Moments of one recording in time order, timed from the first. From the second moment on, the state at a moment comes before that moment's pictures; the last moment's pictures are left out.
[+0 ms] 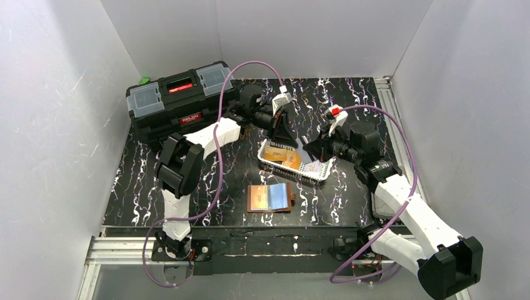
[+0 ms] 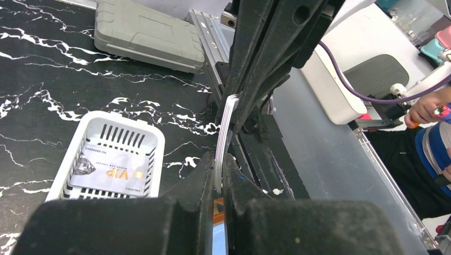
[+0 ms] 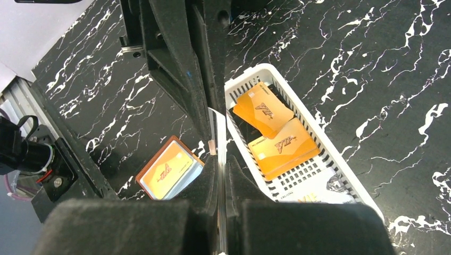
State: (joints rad) left arm -0.57 1.98 1.47 0.16 1.41 -0.19; right arm 0.43 0.97 0.79 -0.16 -0.45 0.18
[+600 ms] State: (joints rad) left arm -0.58 2.09 1.59 0.13 1.48 -0.16; right arm 0.40 0.91 0.72 -0.16 -0.41 0.18
